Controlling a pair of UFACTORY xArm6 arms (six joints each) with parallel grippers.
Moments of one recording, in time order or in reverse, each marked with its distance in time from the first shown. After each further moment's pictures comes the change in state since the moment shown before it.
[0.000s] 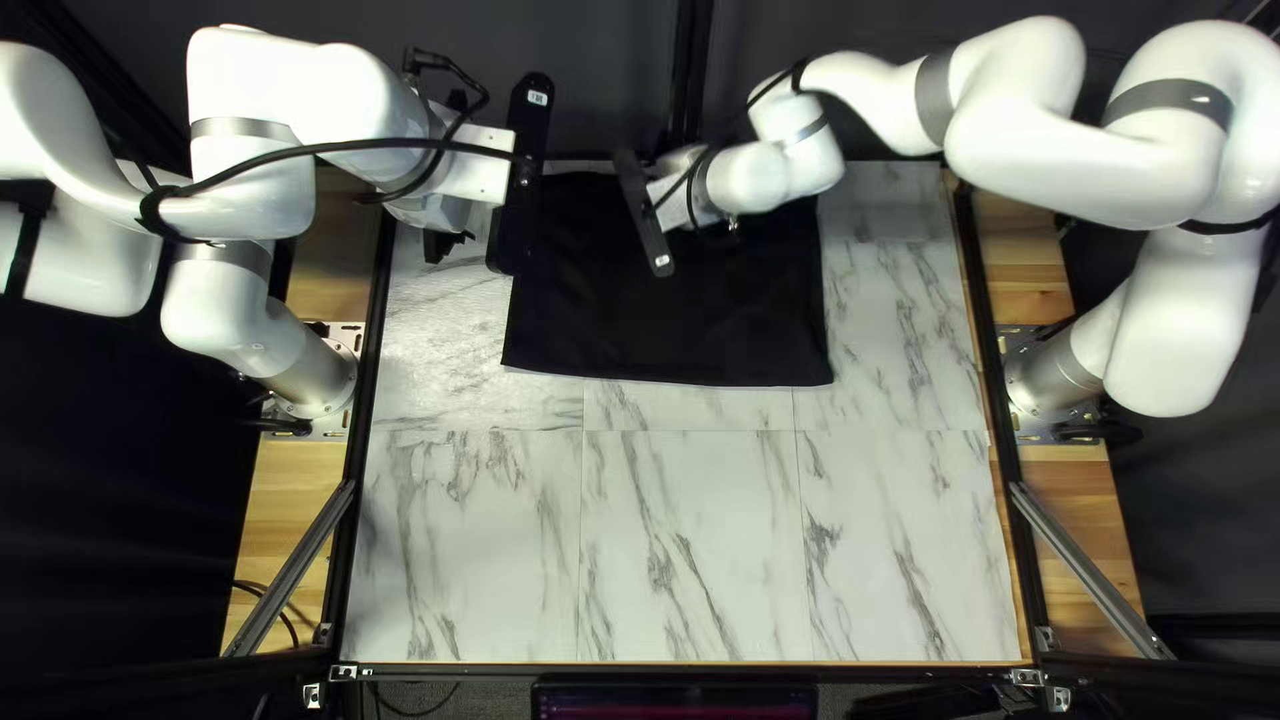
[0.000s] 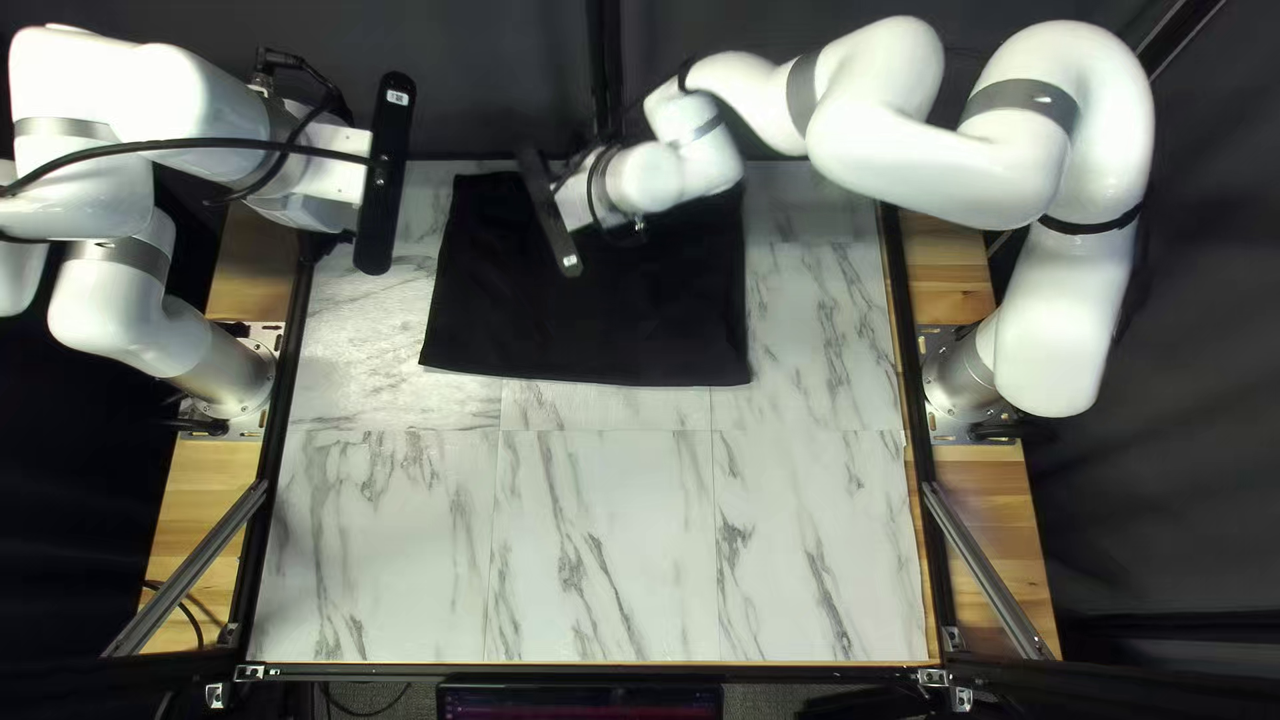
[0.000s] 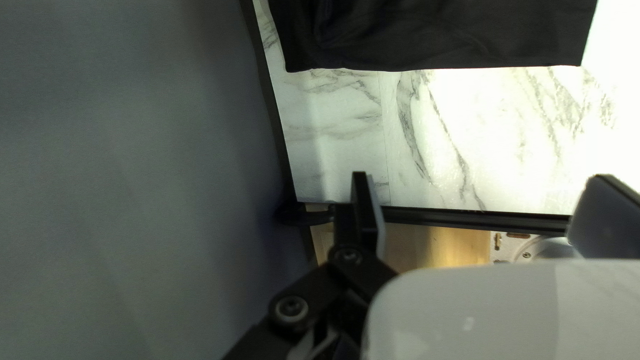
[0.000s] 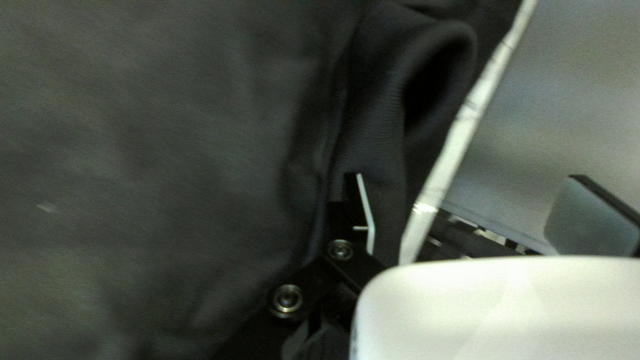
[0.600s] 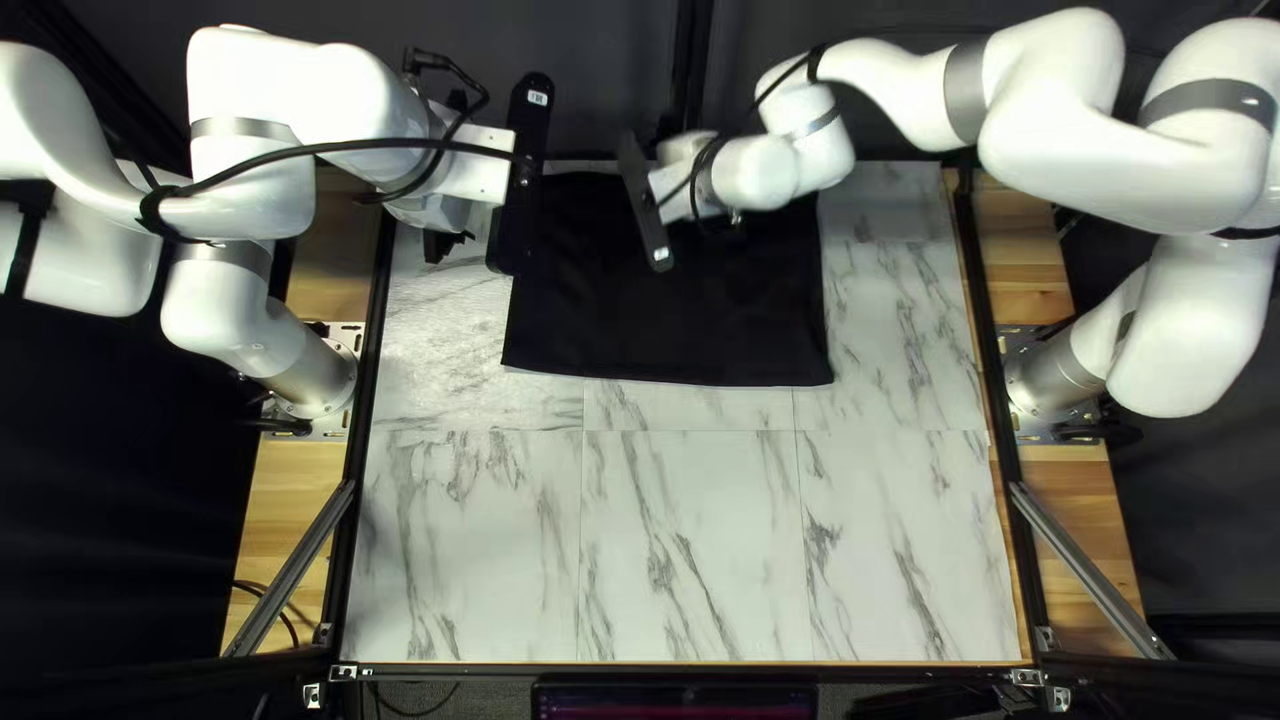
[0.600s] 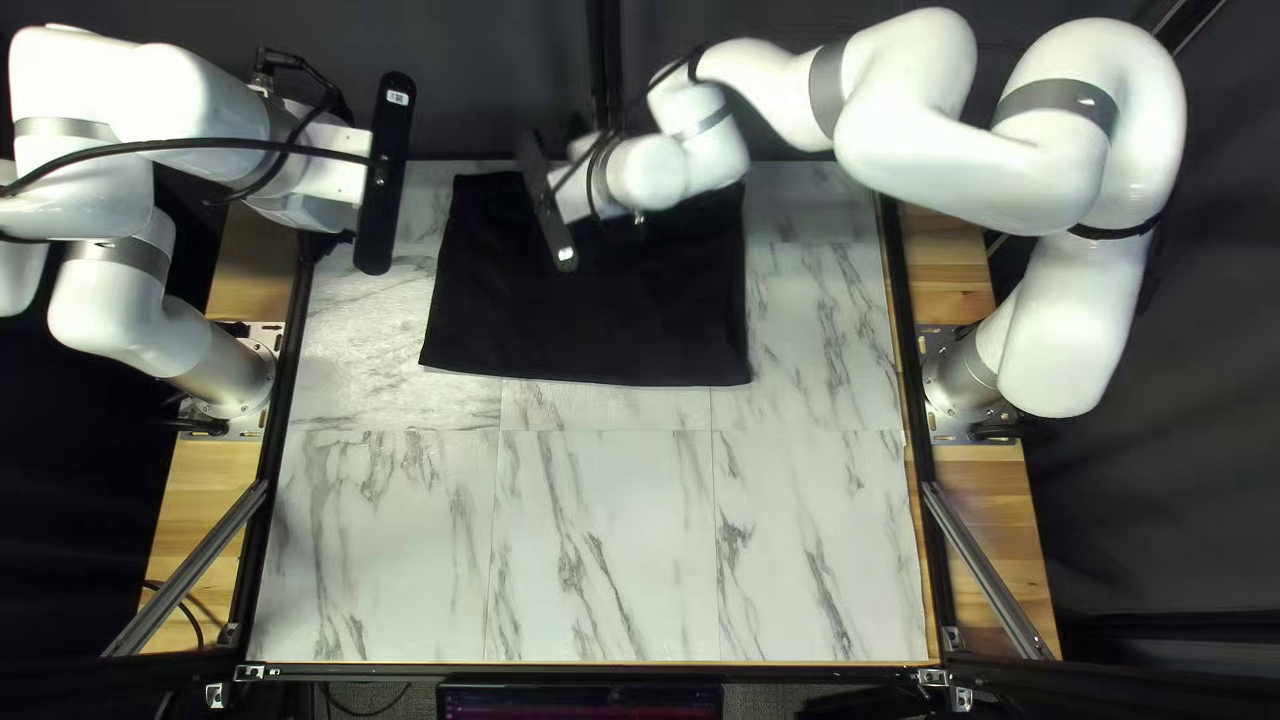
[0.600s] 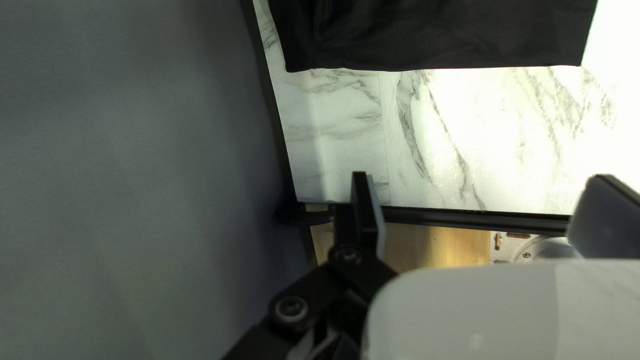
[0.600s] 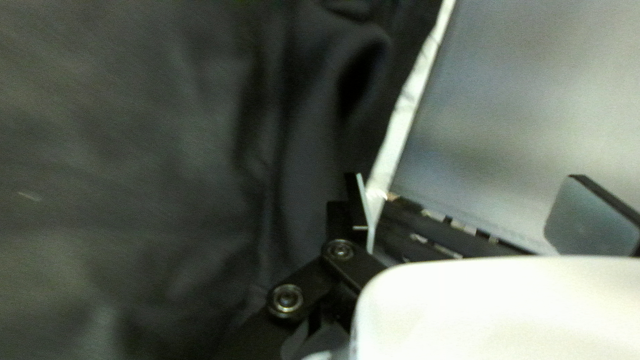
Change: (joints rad) left arm 0.000 0.000 0.000 0.000 0.000 0.000; right arm 0.136 0.025 -0.008 -0.139 0.029 0.218
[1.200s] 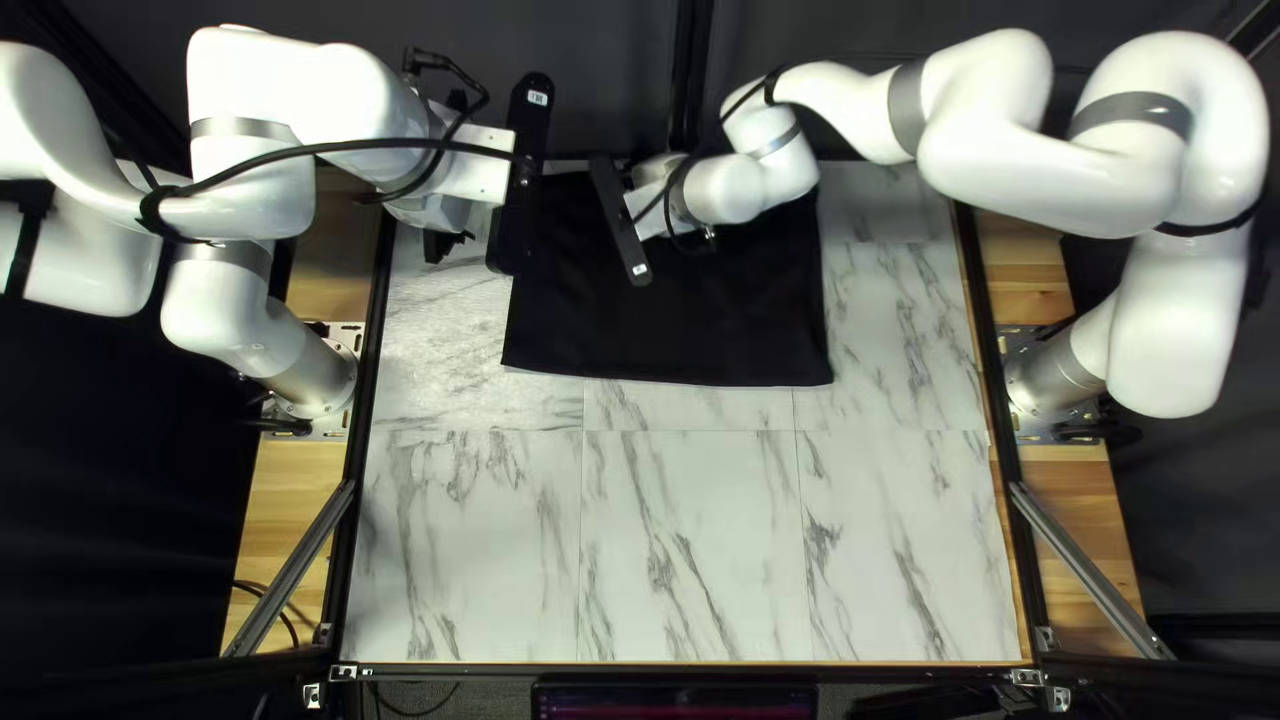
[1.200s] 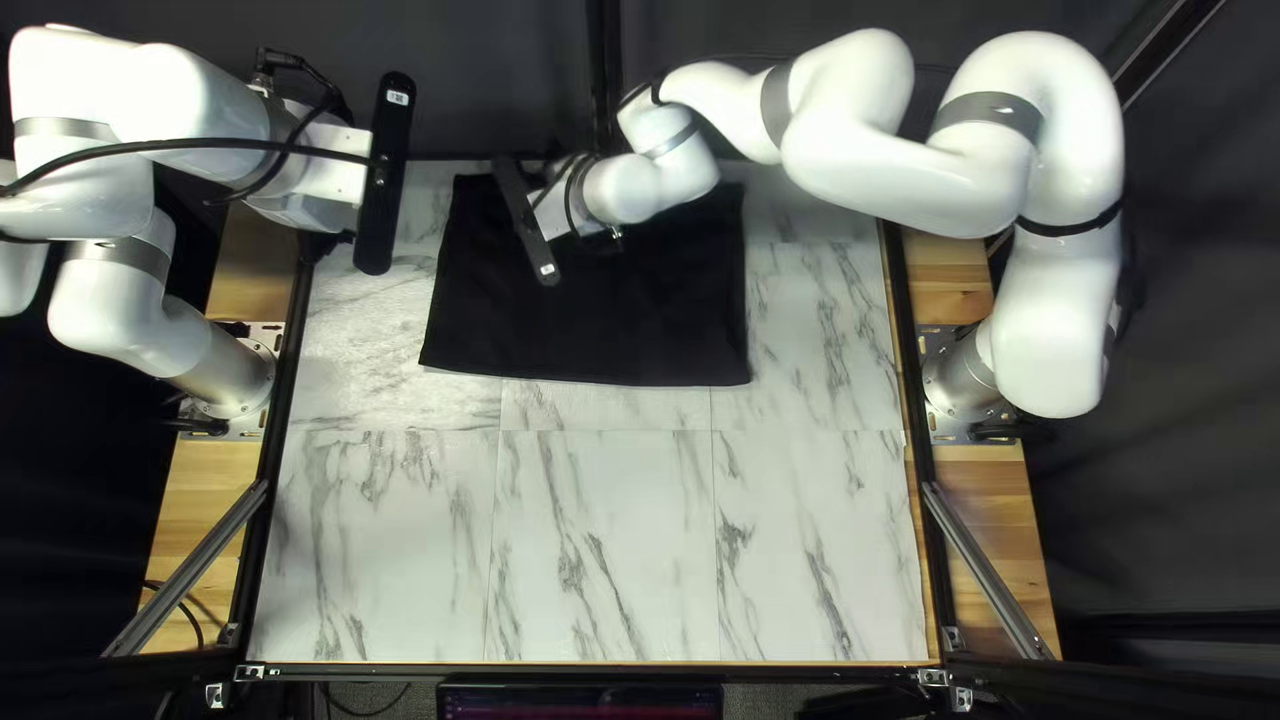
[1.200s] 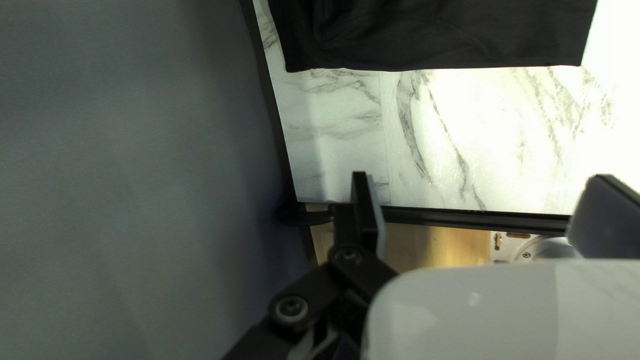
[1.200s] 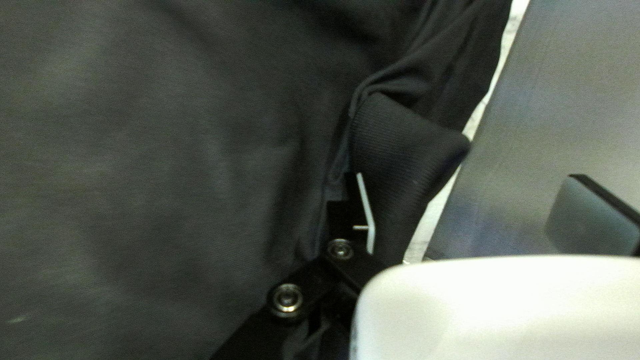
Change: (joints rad) left arm 0.000 0.000 0.000 0.000 0.000 0.000; right arm -0.092 0.088 -0.117 0.084 -0.030 -0.137
